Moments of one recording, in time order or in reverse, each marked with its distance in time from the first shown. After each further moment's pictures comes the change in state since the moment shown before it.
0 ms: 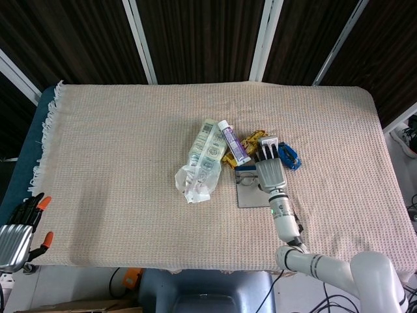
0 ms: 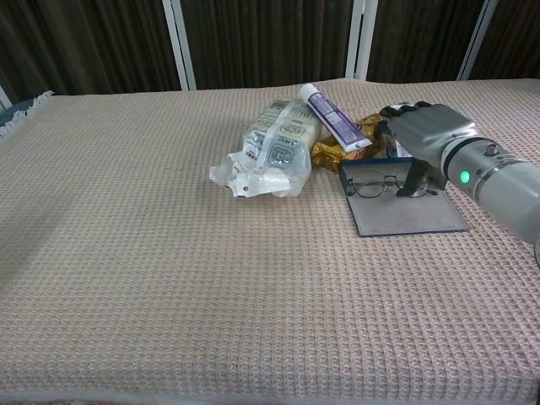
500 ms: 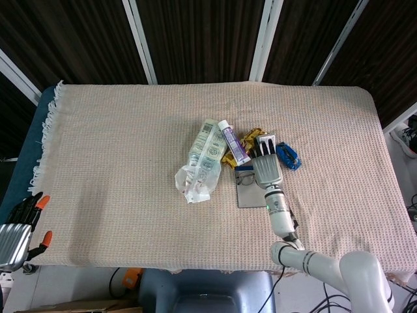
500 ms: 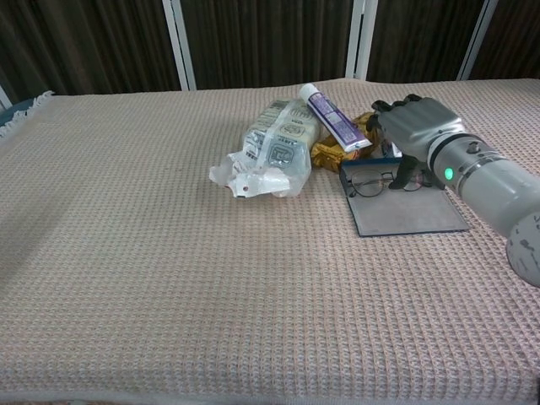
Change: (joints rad) left arm -0.003 0.002 -0.003 0.001 -0.008 -0.007 -0.002; right arm 0.030 -0.064 0.028 0.121 -0.042 -0.015 0.007
